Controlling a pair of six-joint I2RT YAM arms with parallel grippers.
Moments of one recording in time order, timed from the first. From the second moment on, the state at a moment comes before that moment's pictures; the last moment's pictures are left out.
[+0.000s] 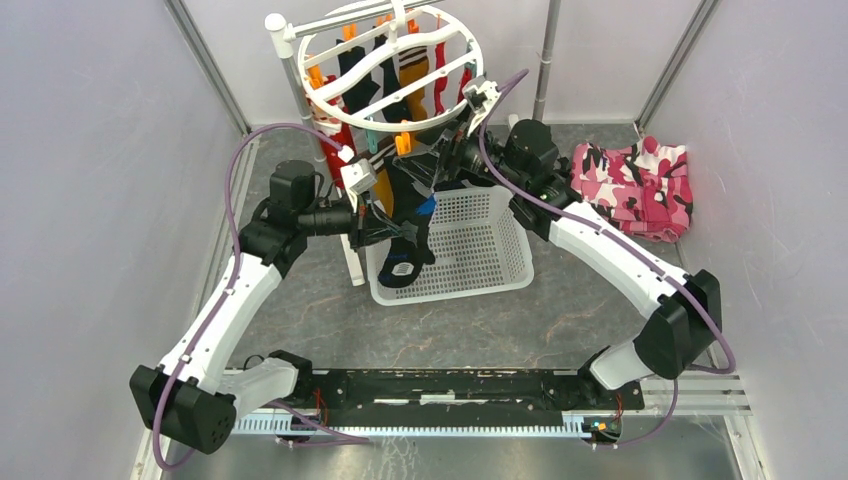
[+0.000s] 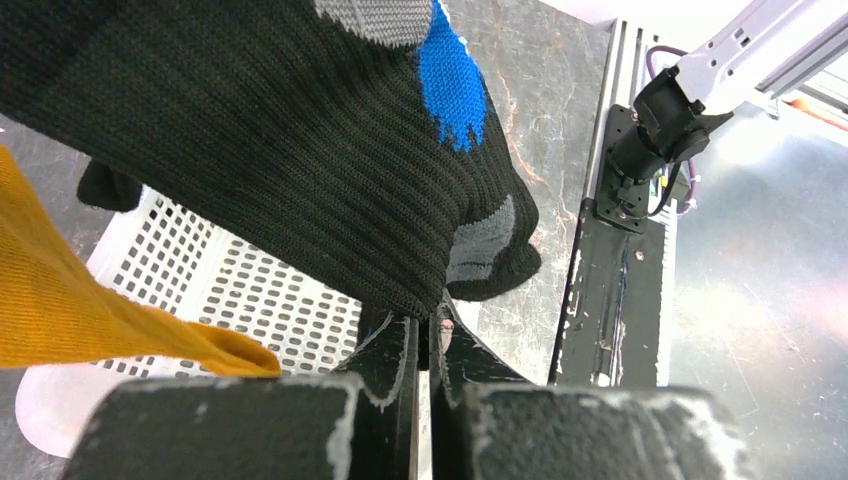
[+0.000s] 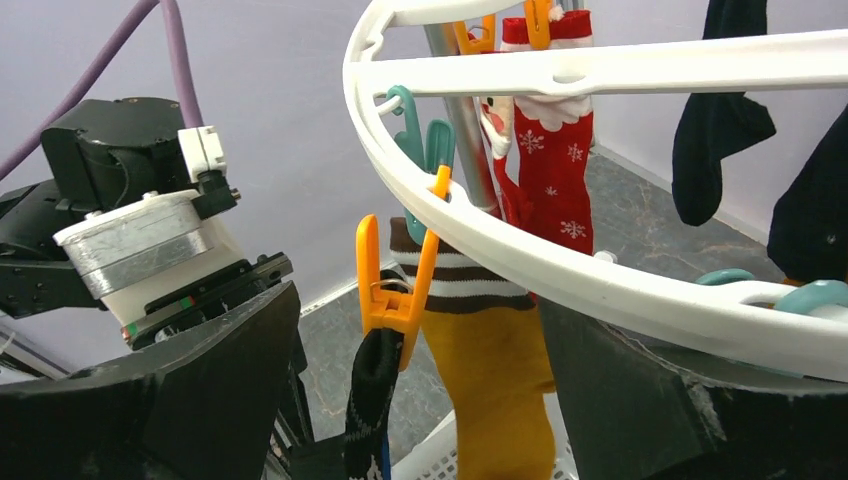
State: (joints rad) left arm -0.33 1.08 1.06 -0.42 0.94 0.15; right arm 0.64 1.48 1.35 0.31 -0.47 0.37
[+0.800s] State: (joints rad) left arm -0.38 1.08 1.05 -0.34 0.78 0.12; right arm 0.67 1.54 1.34 0.49 -0.36 0.55
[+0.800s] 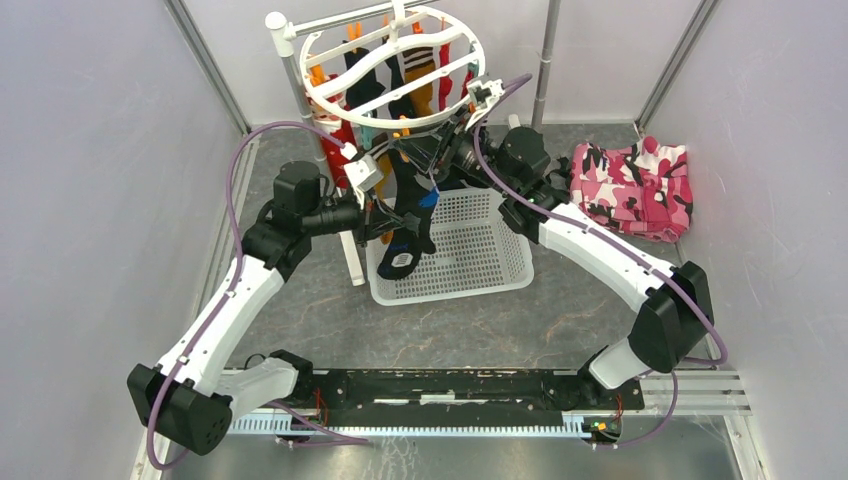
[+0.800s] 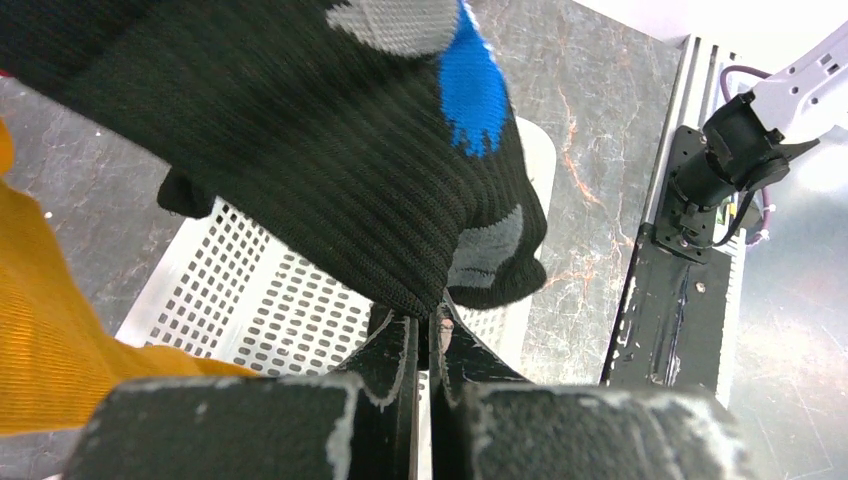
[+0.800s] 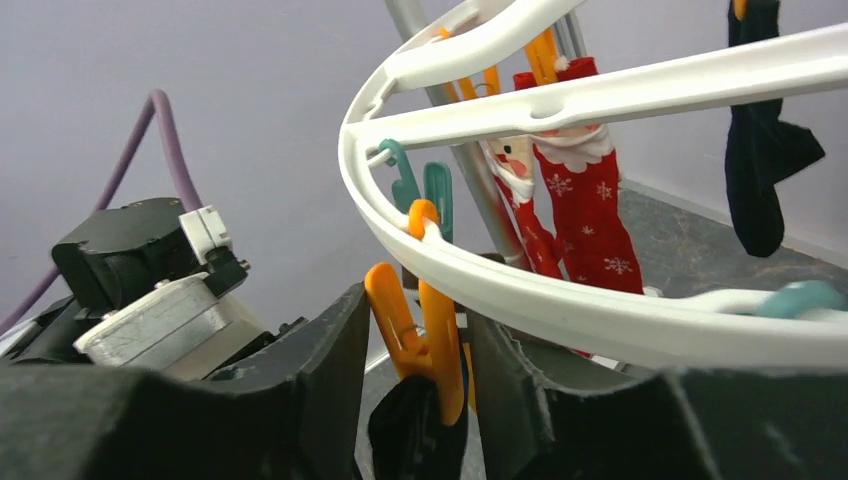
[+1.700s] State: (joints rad) left arm -0.43 1.12 0.93 -0.28 0.42 0.34; right arm 0.68 1.49 1.29 0.49 -0.28 0.58
